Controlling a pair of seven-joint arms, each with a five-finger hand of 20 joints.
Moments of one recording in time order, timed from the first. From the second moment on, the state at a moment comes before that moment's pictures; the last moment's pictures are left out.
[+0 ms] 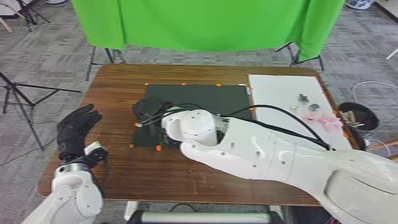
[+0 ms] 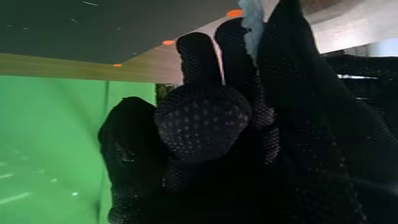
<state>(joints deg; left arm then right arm) 109.7 -53.4 -81.8 -103.3 36.6 31.9 27.1 -36.9 -76.4 9.4 -82.2 -117.4 -8.0 18.4</state>
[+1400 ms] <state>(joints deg) 110.3 -53.6 -82.7 -103.5 37.0 31.0 25.7 -35.5 -73.4 11.4 -84.8 -115.9 -16.4 19.9</state>
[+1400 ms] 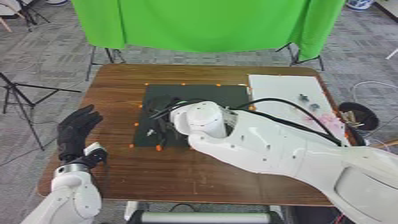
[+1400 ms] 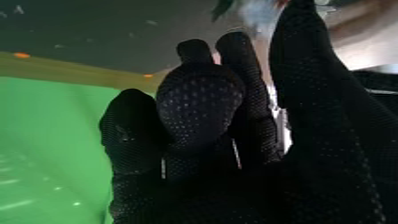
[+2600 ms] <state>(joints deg) 113.7 -54.0 -85.2 -105.6 37.0 31.1 25.7 -51.2 -46.0 51.9 -112.0 -113.3 -10.2 22.4</state>
